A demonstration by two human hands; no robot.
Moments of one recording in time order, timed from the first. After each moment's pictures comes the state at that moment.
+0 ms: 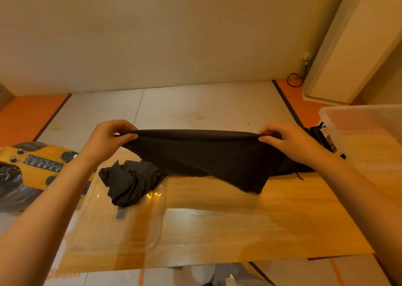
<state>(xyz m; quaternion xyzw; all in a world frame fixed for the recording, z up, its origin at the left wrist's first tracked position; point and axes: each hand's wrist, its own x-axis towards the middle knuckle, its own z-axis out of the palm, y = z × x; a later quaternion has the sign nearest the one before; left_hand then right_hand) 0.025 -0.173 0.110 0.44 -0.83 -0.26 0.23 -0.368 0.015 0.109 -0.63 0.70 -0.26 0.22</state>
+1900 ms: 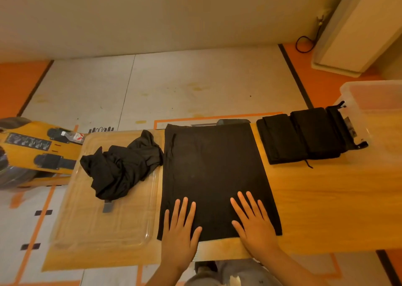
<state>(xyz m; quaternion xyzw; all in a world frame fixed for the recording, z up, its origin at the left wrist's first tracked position) -0.041 0.027 -0.155 0.50 -0.85 -0.14 -0.07 -0.267 0.103 -0.151 -0.58 0.79 0.04 0.18</state>
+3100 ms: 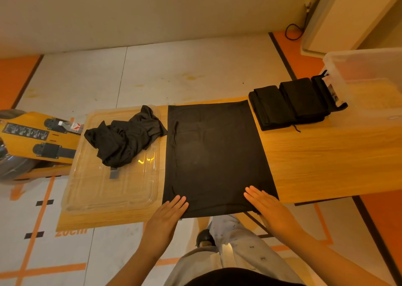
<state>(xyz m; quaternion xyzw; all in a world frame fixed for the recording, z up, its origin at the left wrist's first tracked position) 0.042 0.067 -0.142 0.33 -0.93 -0.16 -0.04 -0.276 0.198 -0.152 -0.70 0.69 -0.02 0.16</state>
